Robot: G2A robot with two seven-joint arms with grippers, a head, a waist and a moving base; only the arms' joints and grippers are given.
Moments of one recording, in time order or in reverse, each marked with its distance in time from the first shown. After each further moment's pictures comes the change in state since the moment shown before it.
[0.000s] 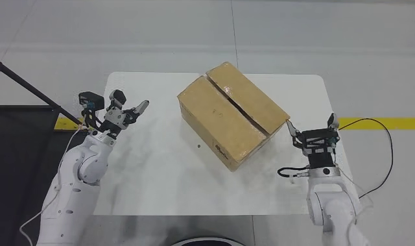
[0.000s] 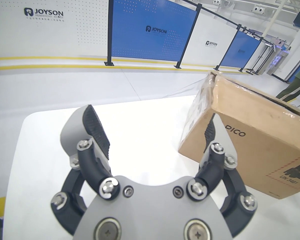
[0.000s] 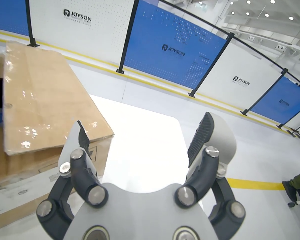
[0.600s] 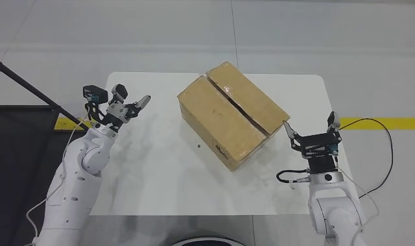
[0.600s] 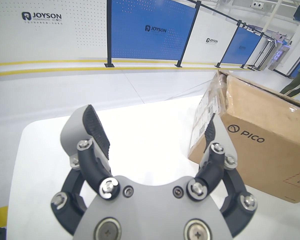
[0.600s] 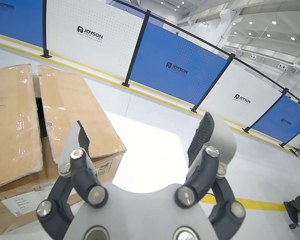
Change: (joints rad) left arm -0.080 0.000 0.028 0.094 0.045 -0.030 0.030; right arm -0.038 0.000 -0.001 -0.089 -0.040 -0.028 0.002
